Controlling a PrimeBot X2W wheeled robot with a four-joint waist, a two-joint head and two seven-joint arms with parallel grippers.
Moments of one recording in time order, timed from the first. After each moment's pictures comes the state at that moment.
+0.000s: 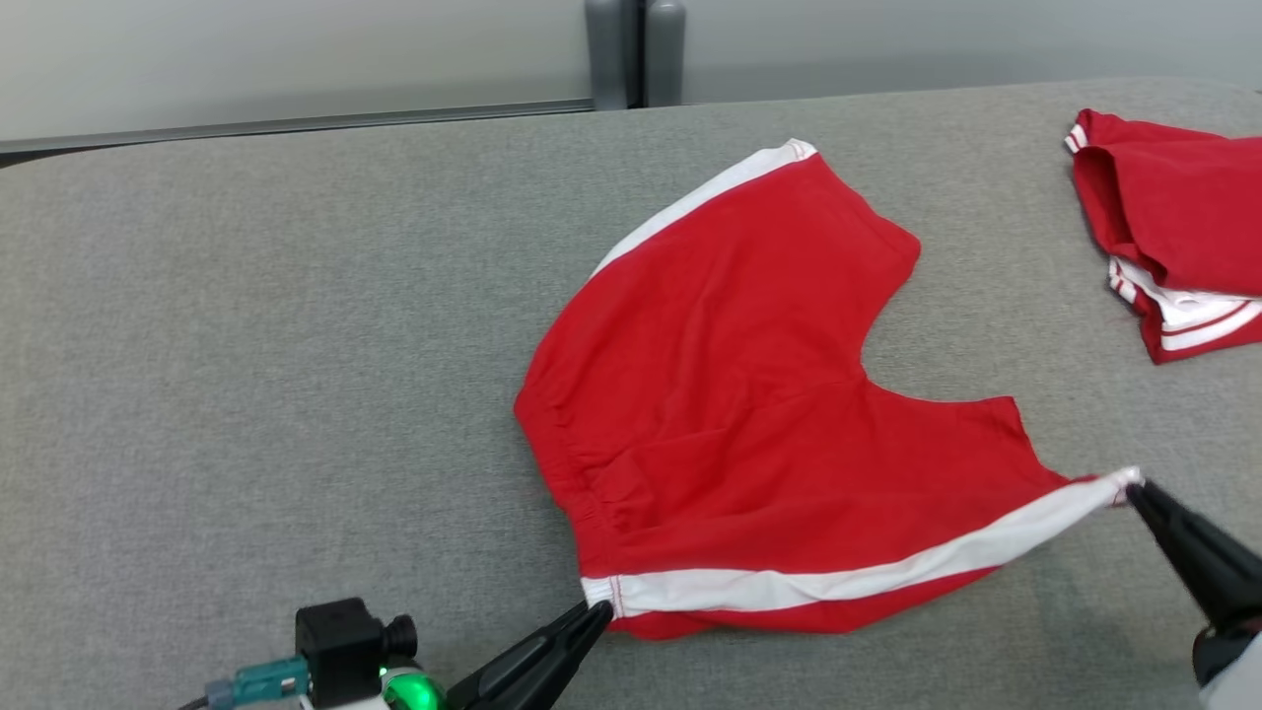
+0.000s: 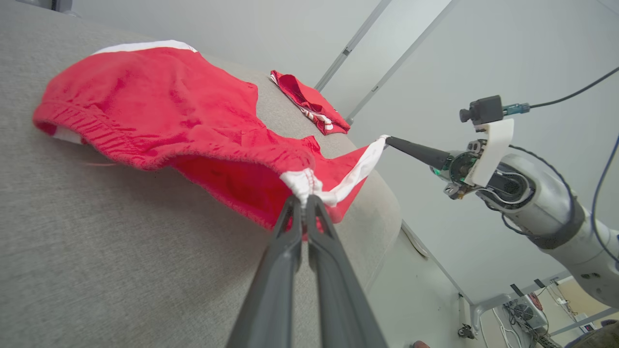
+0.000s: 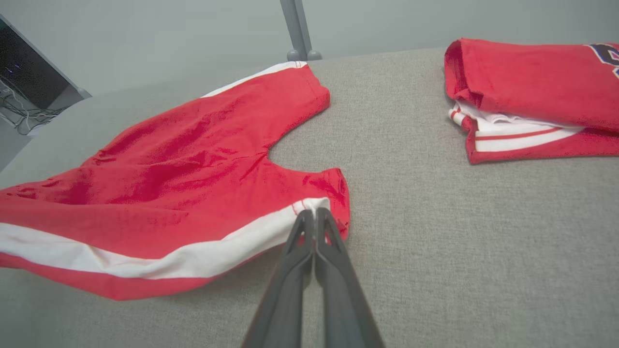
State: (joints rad) left arm -0.22 0.64 -0.98 -0.20 -1.09 -0.13 -0.26; right arm 0.18 -0.58 0.05 -0.24 0.76 0.13 0.32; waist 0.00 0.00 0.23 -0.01
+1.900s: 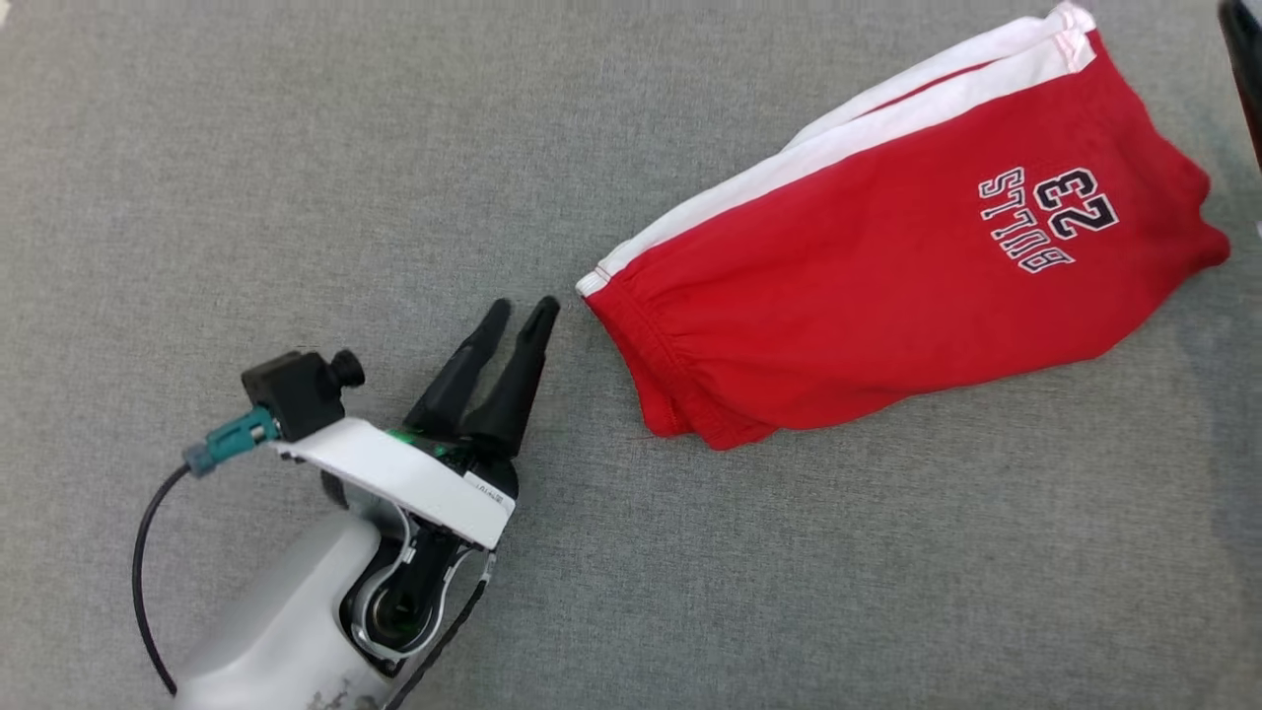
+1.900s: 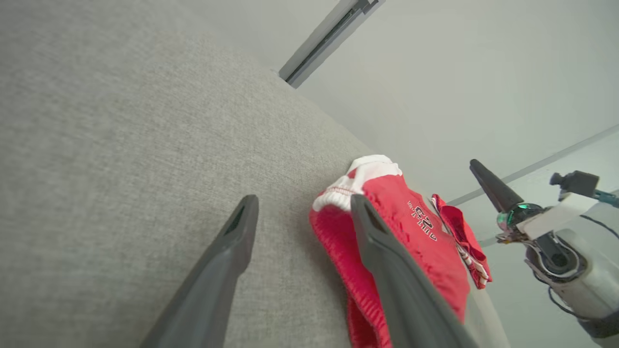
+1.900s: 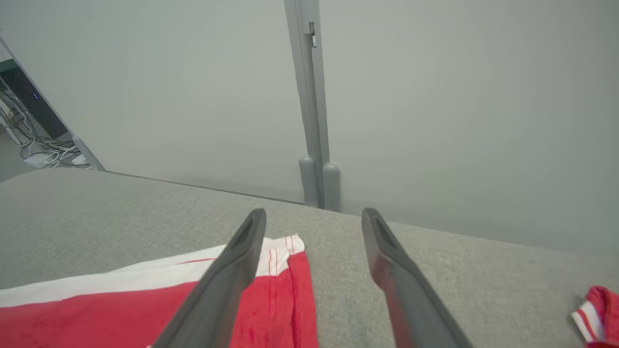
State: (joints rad) left arm -0.52 0.32 -0.76 0.27 -1.31 -0.12 -0.26; right arm -0.89 -0.73 0.60 0.49 0.87 0.13 -0.05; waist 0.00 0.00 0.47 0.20
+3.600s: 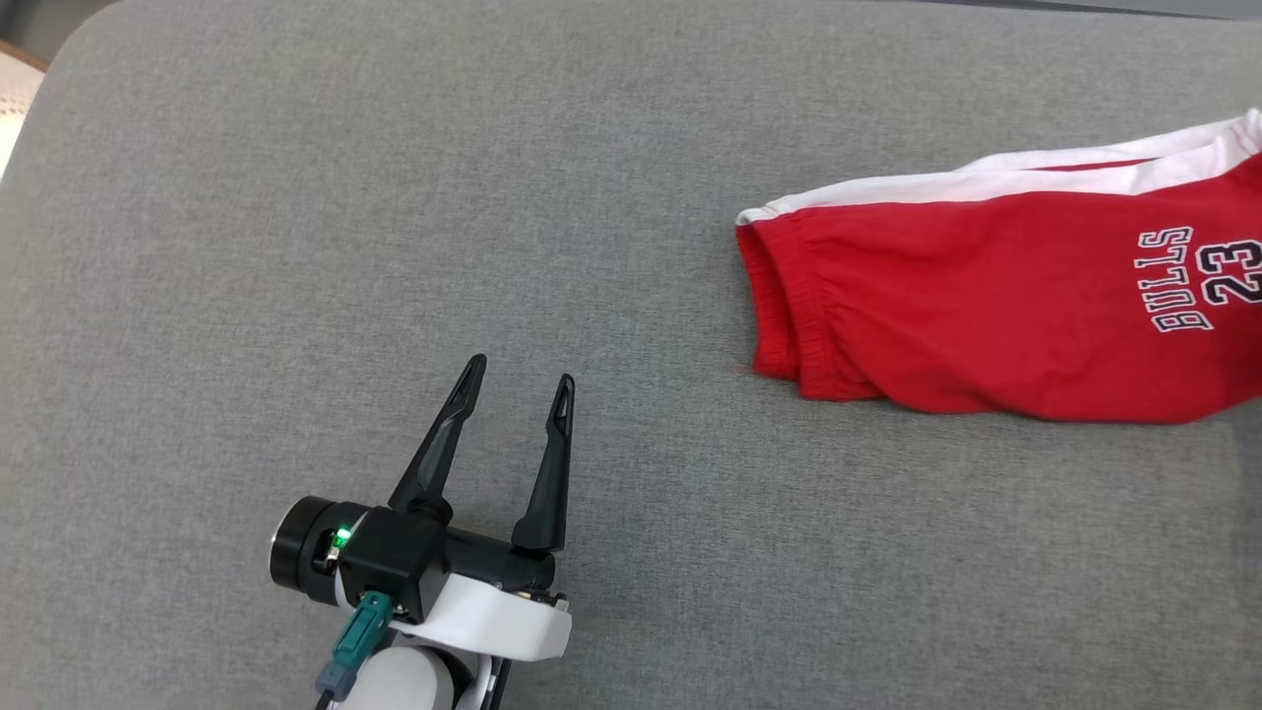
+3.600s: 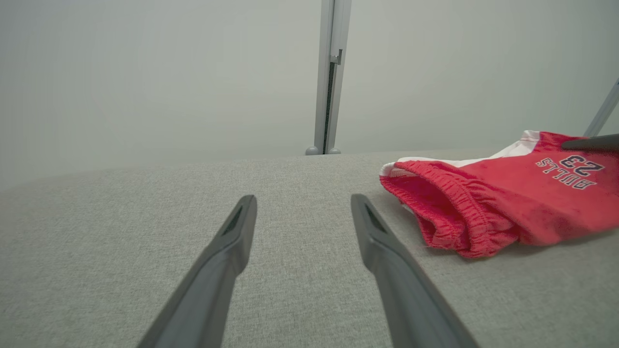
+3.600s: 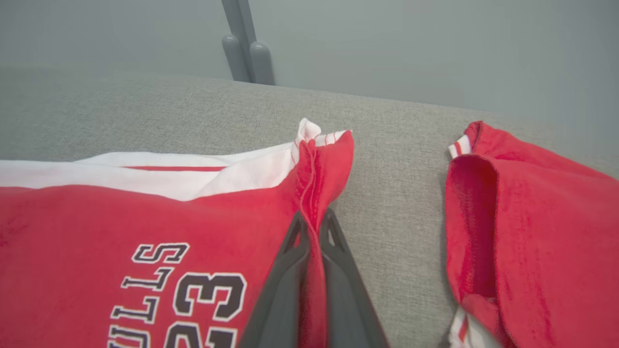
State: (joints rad) left arm -0.15 0.05 -0.36 0.03 -0.18 0.08 -0.26; right arm -0.84 -0.77 0.73 0.74 0.95 0.13 0.11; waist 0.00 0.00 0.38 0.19
